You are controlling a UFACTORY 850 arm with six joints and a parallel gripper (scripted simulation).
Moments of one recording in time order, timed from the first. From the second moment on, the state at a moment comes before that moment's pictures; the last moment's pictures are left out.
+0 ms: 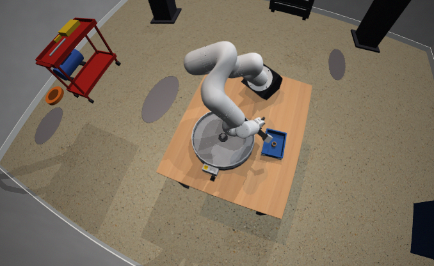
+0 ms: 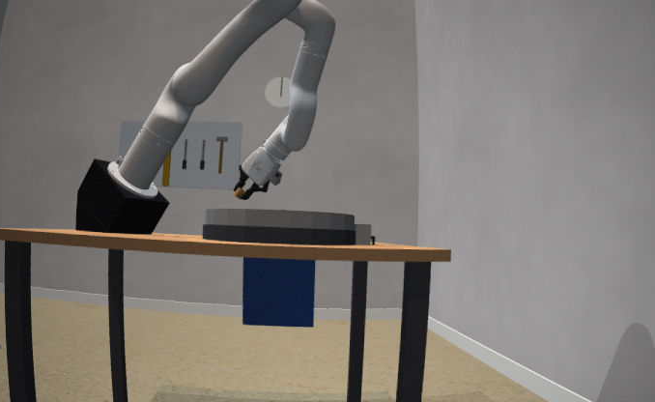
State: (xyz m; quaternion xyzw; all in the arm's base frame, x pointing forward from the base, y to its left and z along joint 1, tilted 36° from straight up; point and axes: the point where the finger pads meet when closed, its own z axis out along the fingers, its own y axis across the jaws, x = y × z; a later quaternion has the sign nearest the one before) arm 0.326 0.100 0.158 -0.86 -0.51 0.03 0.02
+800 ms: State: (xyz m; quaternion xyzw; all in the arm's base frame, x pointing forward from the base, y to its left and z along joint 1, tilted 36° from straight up) arm 0.337 0.105 0.150 -0.59 -0.80 0.10 -0.05
